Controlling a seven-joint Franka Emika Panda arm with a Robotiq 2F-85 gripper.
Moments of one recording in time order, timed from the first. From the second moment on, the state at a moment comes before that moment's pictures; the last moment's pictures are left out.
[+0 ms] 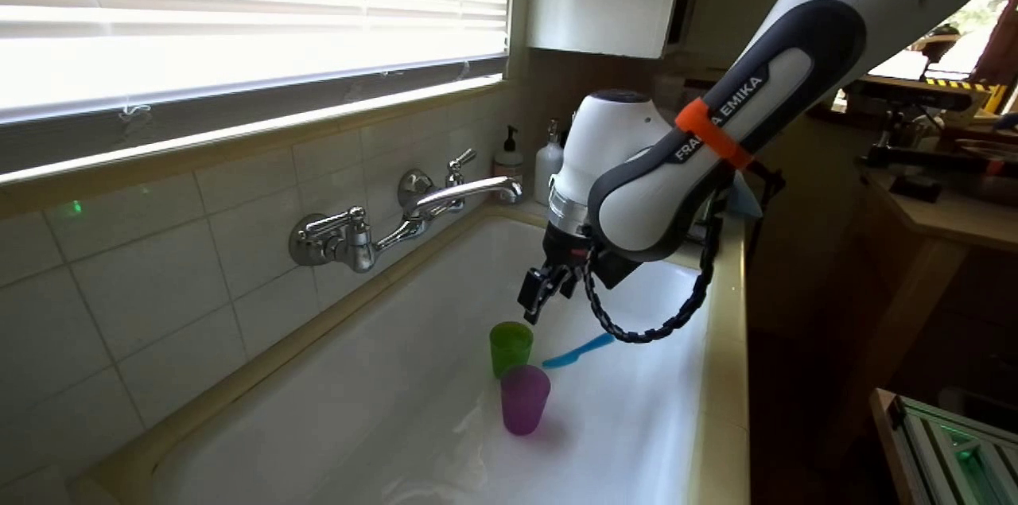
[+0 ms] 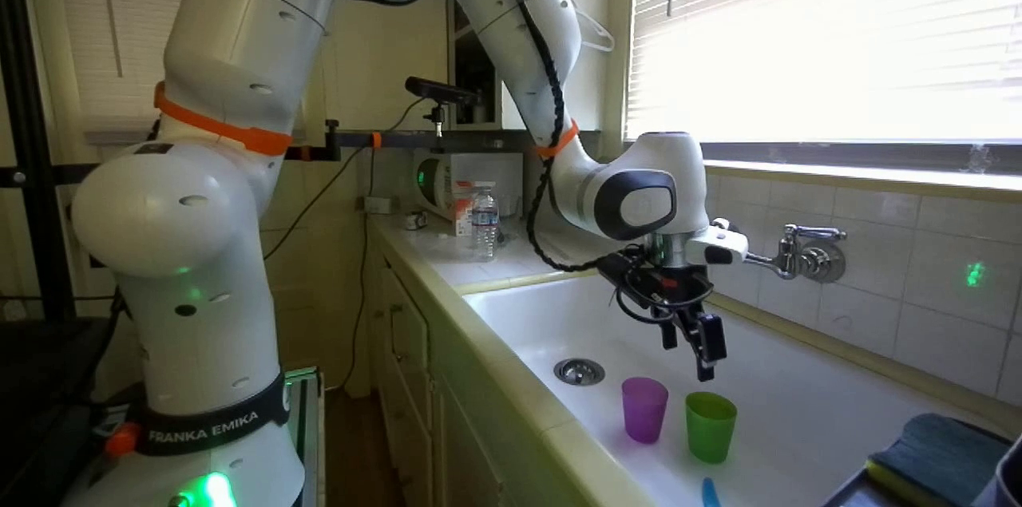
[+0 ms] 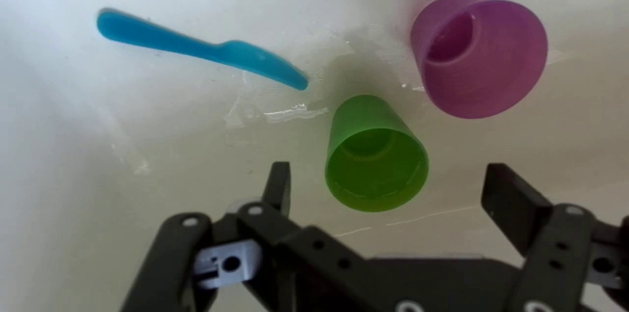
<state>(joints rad) -0.02 0.35 -0.10 -2.24 -0.01 2.79 0.11</state>
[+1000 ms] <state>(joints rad) -0.10 0.51 -0.11 -2.20 -0.08 3.04 -0.13</state>
